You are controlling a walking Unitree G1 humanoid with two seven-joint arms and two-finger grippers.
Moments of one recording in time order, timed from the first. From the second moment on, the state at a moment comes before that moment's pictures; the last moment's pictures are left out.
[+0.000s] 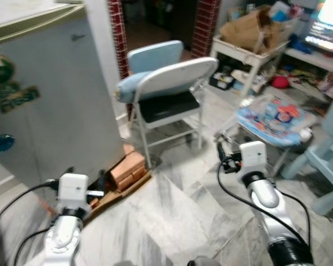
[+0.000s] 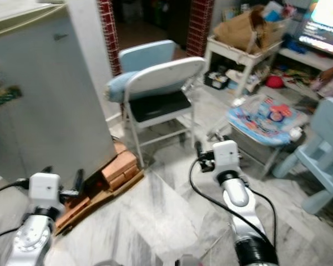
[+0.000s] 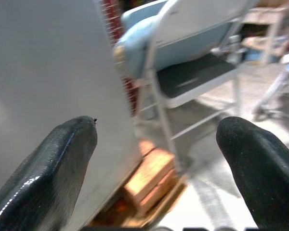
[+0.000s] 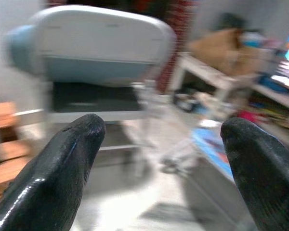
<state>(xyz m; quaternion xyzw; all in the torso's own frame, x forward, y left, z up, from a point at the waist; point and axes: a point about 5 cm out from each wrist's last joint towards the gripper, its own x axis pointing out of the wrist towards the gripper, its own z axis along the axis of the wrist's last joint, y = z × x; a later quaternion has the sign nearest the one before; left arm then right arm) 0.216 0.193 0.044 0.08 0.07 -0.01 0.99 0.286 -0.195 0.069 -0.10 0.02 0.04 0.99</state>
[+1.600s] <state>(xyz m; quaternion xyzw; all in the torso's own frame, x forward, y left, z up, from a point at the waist) 0.221 0.190 0.042 0.08 0.07 0.00 0.99 0.262 -0.193 0.054 -0.07 0.05 0.05 1.00</state>
